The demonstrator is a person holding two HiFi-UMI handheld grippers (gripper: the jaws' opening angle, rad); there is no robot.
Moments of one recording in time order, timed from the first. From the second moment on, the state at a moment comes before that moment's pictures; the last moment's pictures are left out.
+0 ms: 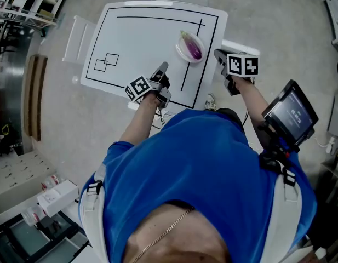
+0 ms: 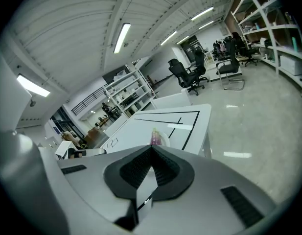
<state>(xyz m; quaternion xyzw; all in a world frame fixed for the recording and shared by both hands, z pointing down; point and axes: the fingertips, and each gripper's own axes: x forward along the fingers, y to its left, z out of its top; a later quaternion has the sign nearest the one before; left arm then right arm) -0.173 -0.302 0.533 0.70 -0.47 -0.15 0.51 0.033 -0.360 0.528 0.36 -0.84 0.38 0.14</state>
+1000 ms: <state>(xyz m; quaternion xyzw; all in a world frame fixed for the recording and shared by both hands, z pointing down) -0.132 -0.259 0.498 0.76 -0.41 -0.13 0.49 0.048 -0.242 0.493 0.41 -0.82 0.39 0.08</state>
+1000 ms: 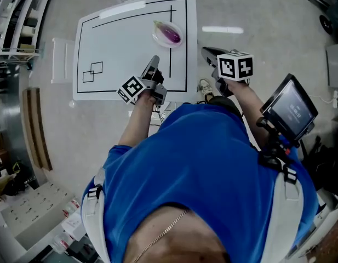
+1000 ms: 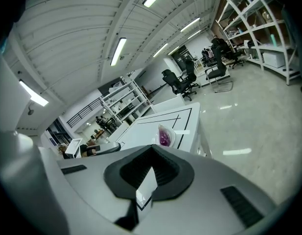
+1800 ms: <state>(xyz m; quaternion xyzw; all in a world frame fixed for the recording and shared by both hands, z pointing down) -0.123 -0.263 0.498 0.78 -0.40 -0.11 0.48 0.045 -0.238 0.494 0.42 -0.82 0.38 0.10</state>
